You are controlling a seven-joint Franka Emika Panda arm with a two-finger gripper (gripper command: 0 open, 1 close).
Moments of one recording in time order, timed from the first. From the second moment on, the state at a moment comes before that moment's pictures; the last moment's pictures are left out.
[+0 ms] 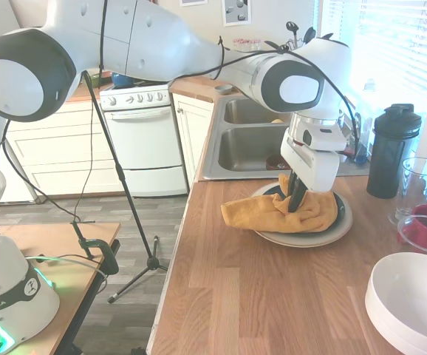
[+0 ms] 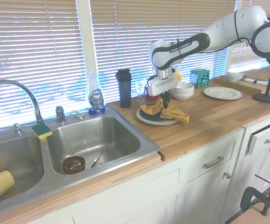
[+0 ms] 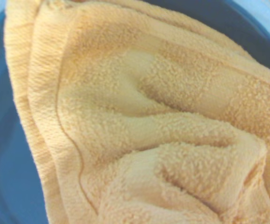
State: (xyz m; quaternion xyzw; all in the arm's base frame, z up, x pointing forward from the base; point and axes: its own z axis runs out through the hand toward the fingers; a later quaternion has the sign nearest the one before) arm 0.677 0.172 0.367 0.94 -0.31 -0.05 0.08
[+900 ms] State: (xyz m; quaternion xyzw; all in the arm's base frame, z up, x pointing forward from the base) arm 0.662 0.281 0.368 0.96 -0.27 -0.02 0.10
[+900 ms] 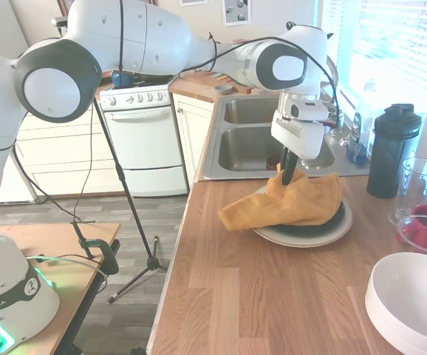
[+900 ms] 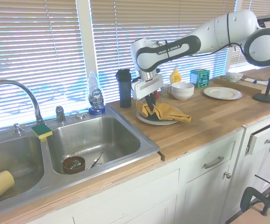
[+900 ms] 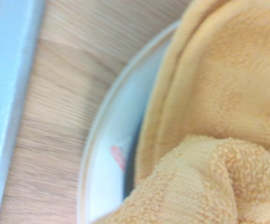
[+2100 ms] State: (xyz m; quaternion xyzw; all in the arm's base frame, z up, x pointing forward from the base) arm 0.640 0.164 0.335 0.95 -0.31 -0.04 0.07
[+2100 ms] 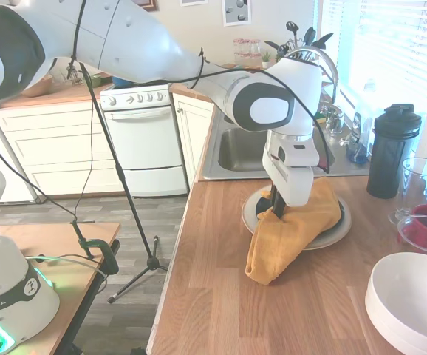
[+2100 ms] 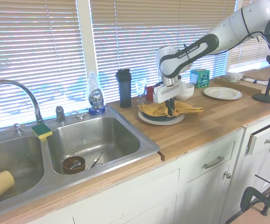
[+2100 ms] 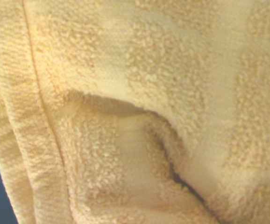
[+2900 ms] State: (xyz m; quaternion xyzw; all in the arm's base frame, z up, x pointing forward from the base) arm 0.696 0.220 0.384 0.95 -0.30 -0.06 0.08
